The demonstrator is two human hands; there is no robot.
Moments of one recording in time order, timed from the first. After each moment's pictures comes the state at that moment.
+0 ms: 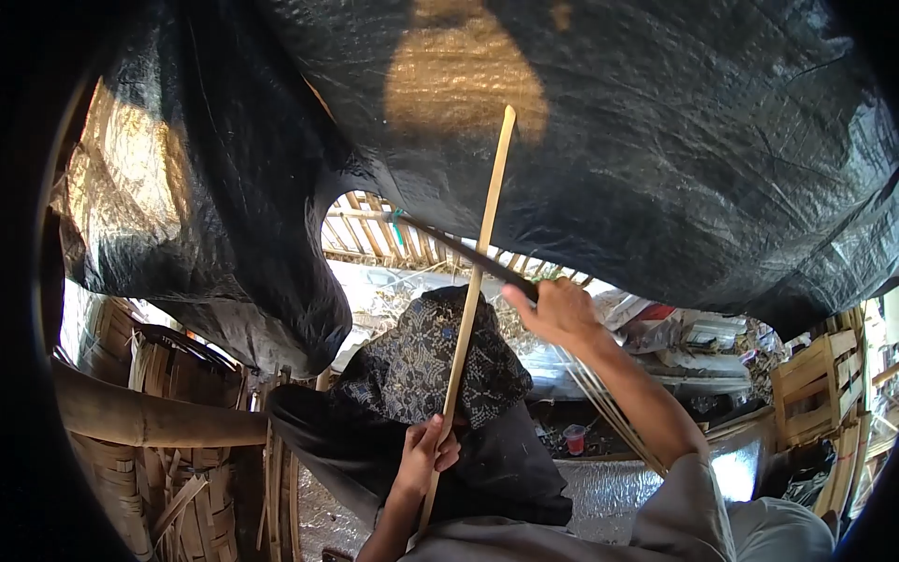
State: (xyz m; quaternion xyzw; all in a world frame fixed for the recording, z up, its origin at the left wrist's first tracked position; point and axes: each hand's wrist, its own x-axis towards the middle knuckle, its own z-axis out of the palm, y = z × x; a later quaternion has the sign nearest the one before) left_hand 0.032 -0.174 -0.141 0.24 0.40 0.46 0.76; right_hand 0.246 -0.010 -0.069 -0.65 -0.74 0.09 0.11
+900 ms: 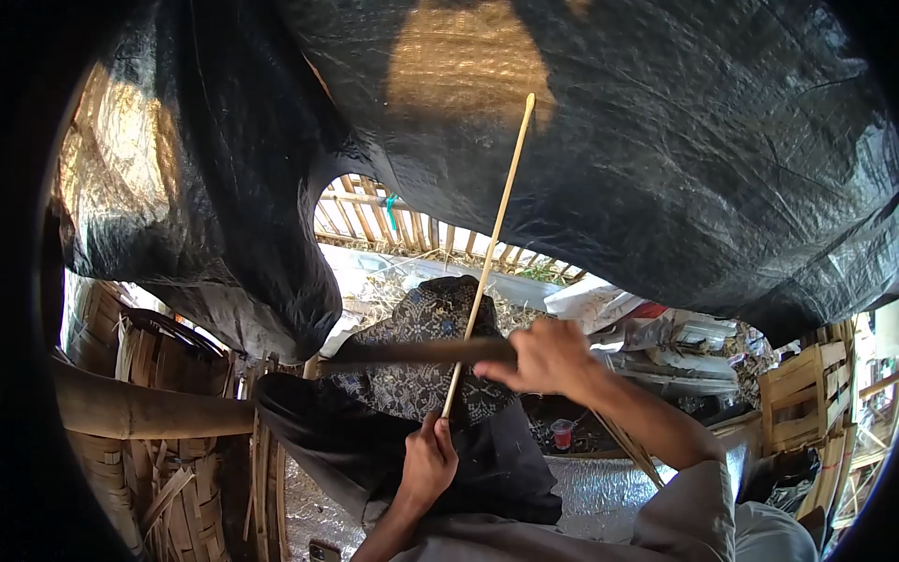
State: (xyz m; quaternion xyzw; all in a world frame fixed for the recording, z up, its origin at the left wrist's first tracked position) left_hand 0.054 -0.182 -0.132 0.57 0.62 0.39 0.38; right_hand 0.236 -0.058 -0.059 -0.49 -0.87 0.04 0.00
